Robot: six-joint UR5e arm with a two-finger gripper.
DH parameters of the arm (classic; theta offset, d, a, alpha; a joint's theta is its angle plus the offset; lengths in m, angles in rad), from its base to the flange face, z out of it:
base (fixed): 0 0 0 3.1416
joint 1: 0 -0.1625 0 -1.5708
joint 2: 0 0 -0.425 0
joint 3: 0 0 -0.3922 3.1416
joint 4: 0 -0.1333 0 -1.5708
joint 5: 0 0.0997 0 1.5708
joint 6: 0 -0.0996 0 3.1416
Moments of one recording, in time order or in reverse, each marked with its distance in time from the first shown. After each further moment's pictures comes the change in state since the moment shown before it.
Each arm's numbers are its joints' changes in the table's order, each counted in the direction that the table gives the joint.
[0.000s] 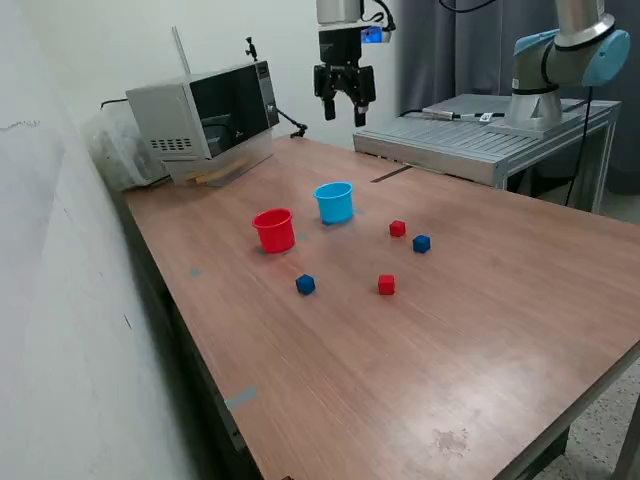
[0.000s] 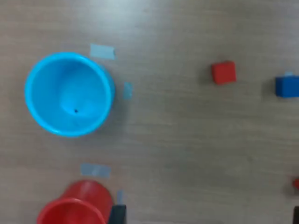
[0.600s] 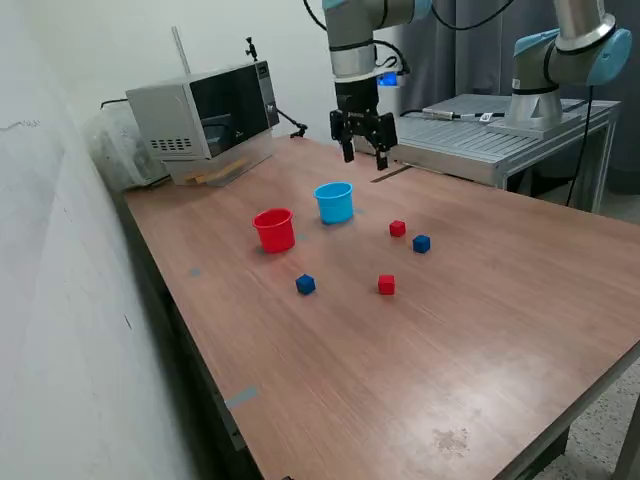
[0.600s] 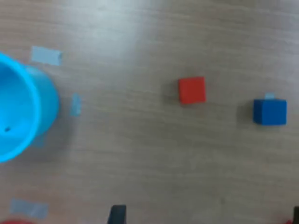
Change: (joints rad) arm -0.053 0.101 0.055 0.066 0.024 -0.003
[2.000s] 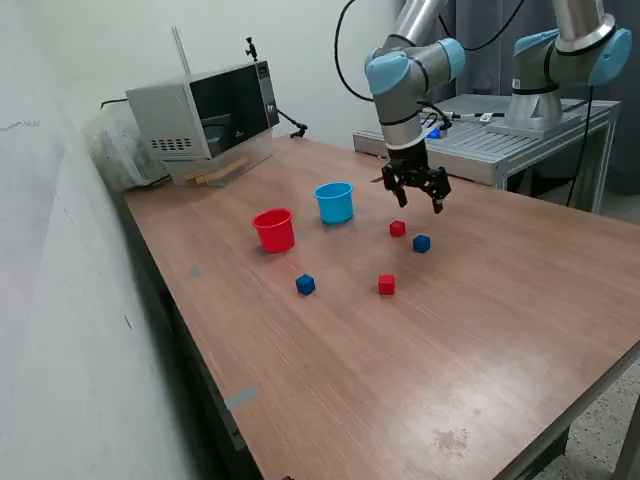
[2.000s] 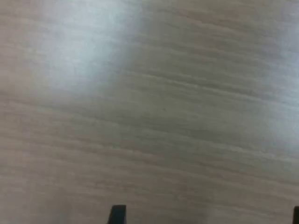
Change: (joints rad) arm -0.010 0.030 0.310 0.188 0.031 0.062
